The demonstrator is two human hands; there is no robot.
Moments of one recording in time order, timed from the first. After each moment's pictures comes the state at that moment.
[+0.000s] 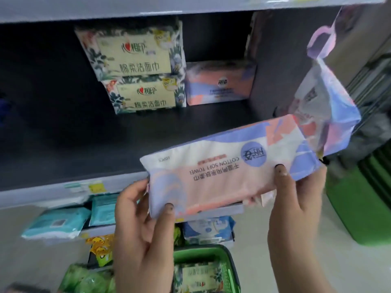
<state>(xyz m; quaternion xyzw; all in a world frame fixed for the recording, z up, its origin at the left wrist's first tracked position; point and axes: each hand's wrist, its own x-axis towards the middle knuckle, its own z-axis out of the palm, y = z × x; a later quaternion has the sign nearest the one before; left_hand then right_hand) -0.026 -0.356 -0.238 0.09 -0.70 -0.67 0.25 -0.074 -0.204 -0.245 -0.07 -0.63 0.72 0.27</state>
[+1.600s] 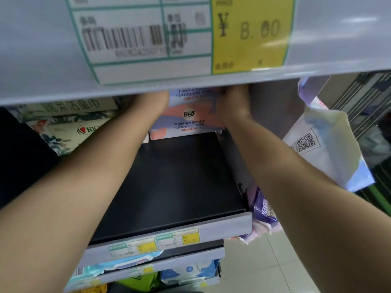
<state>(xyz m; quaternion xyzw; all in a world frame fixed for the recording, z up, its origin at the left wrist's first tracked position) -0.359 -0.305 -0.169 0.07 -0.89 -0.41 0.16 -0.381 -0.165 -0.195 0.00 -0.83 0.54 0.15</state>
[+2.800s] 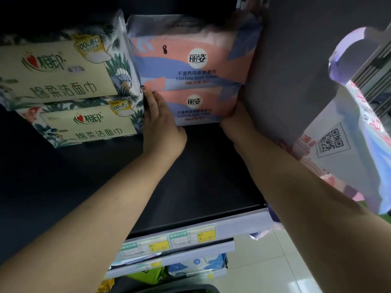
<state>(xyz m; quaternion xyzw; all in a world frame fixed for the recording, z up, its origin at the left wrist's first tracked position) -0.340 -0.318 -0.260 0.03 -0.96 -0.26 0.10 -0.391 -0.173 -0.279 -0.09 -0.83 0.55 0.06</state>
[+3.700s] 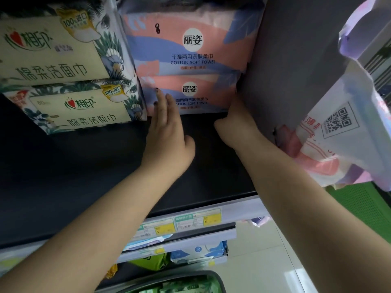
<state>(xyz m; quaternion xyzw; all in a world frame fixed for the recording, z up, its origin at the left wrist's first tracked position) -0.290 -0.321 -0.264 -0.04 -0.96 -0.26 0.07 -0.330 -0.190 -0.260 -0.05 -0.91 0.41 0.04</state>
